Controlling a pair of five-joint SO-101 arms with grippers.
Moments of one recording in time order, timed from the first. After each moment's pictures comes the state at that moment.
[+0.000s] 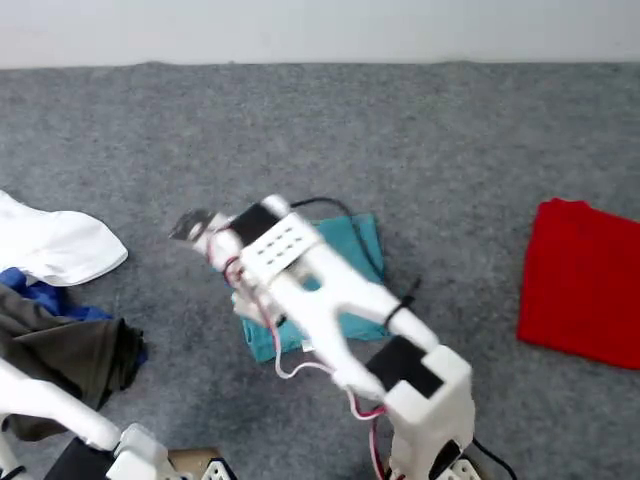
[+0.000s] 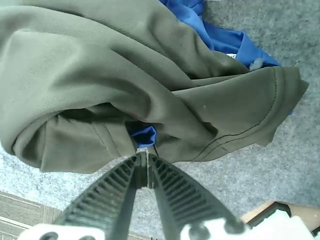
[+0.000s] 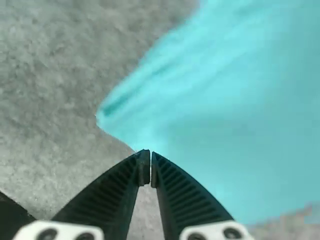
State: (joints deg) left arm -63.1 -19.4 13.2 96.9 -38.2; right arm -45.5 17.6 -10.2 92.9 17.5
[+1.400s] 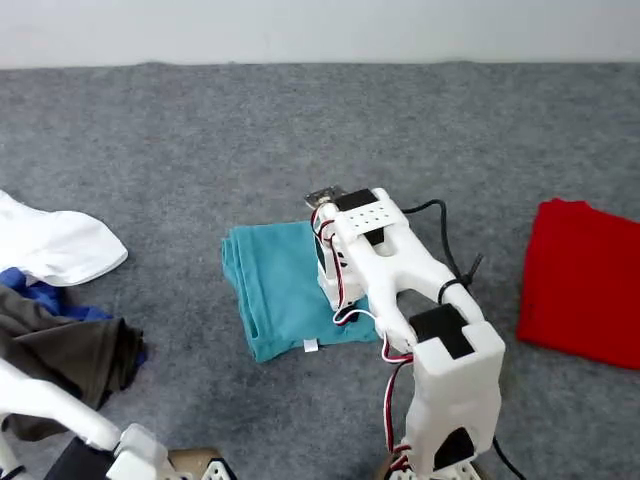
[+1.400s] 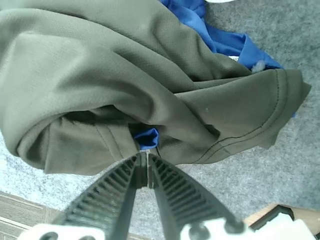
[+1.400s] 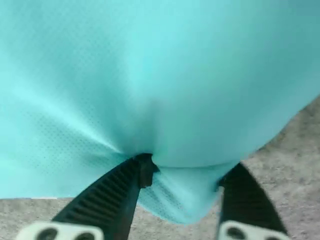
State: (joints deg) left arm -63.1 -19.4 13.2 95.9 -38.2; right arm -24.2 24.5 6.4 81.2 2.2
